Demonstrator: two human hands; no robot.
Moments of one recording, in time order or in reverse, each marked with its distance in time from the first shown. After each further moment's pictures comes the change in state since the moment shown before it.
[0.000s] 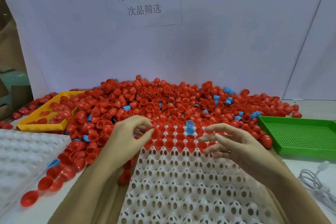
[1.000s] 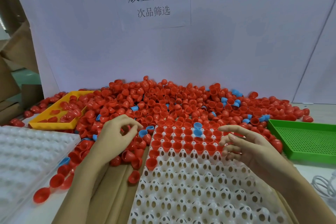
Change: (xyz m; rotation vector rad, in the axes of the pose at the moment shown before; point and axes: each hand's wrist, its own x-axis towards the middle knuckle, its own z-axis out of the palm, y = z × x) left_hand -0.002 -0.044 -0.038 0.104 0.056 -0.075; right_hand 0.006 0.010 -0.011 0.092 0.096 -0.010
